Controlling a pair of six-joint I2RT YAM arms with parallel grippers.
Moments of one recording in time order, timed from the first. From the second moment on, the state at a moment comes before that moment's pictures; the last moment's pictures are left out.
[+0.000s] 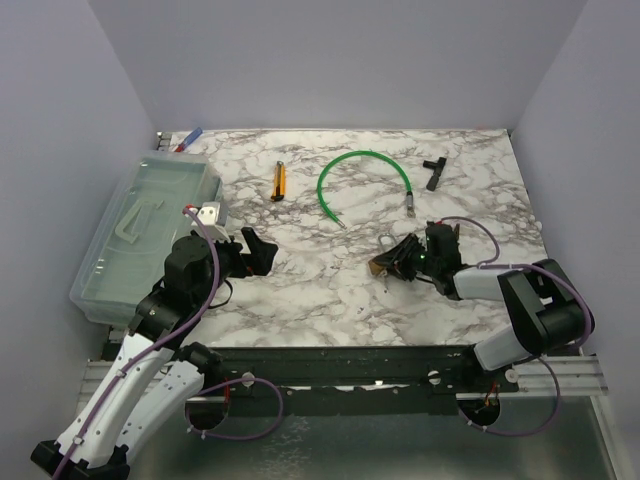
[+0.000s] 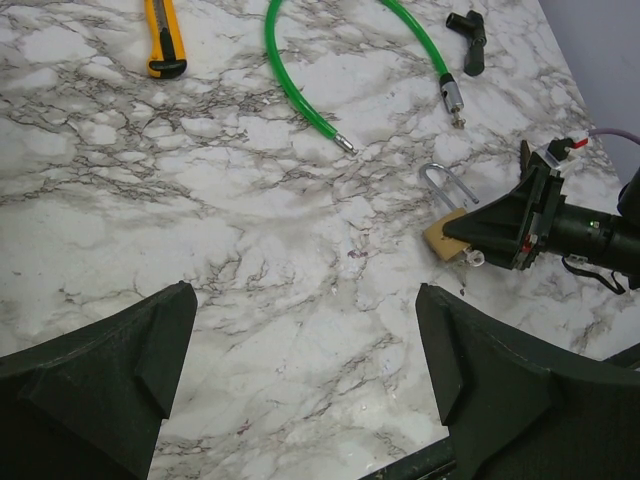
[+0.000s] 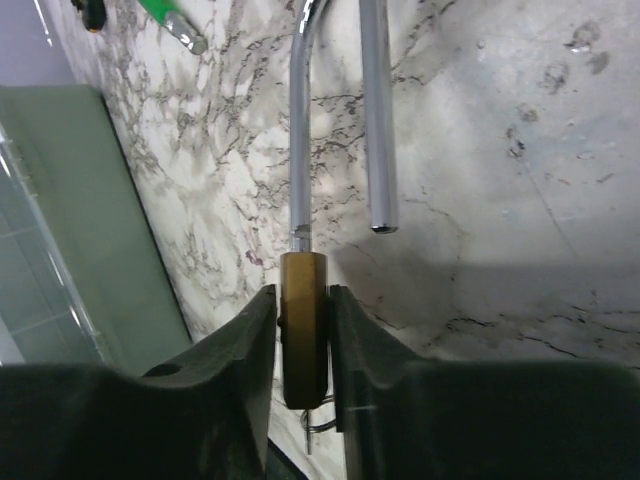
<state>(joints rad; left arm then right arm) -0.48 0.58 0.72 -0.46 -0.04 -0.44 0.32 1.51 0.42 0.44 -0.36 1.07</state>
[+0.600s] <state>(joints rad) -0.48 0.57 0.72 -0.46 -0.04 -0.44 0.30 1.28 0.45 0.22 -0.31 0.96</state>
